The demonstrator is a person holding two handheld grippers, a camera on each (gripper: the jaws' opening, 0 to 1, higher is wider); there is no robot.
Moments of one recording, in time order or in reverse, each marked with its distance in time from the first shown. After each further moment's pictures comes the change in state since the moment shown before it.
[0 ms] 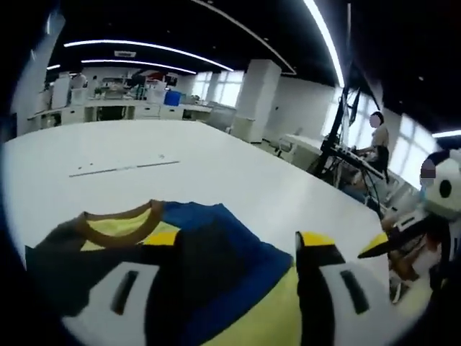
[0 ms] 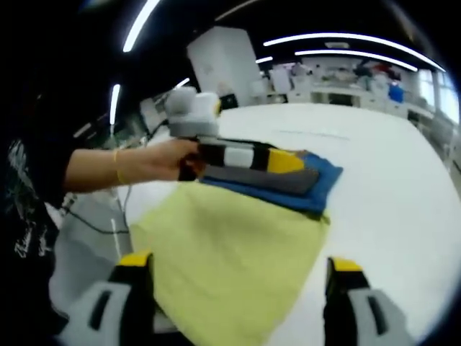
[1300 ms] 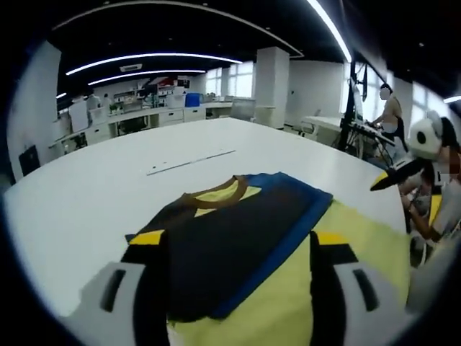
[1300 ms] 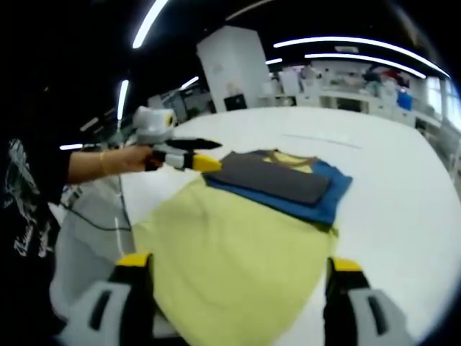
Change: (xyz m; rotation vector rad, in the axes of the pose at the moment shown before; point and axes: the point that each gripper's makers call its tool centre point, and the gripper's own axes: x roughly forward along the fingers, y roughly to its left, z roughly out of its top) left arm -0.136 0.093 -0.018 0.146 0.061 0.162; right arm 0.006 0.009 0.009 -0.041 -0.005 0.027
